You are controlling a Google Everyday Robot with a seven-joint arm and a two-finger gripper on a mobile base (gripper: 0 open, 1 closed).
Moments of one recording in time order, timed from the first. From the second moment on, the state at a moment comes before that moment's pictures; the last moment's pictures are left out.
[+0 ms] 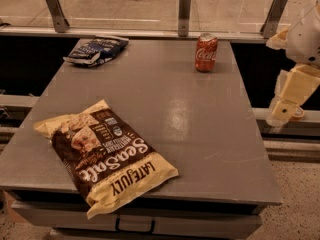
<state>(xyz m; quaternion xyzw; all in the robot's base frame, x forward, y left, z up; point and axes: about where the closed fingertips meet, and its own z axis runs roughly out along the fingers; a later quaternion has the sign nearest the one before) 0.468 -0.220 0.968 -0.60 0.78 -0.03 0.18</state>
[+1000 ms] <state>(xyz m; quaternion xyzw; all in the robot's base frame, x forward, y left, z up) 0.643 -0.177 0.904 -0.58 0.75 0.05 0.31</state>
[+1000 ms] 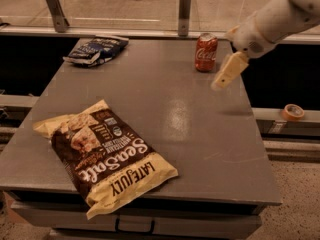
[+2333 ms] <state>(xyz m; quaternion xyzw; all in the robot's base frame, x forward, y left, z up) 0.773 -0.173 0.898 -0.48 0.77 0.09 0.40</state>
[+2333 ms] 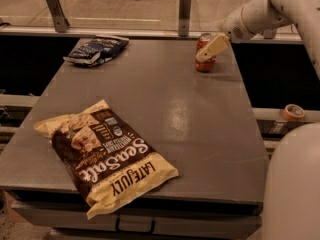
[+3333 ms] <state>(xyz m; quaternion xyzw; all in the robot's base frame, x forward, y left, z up) 0.712 -0.129 0.896 -0.51 0.77 0.21 0.34</state>
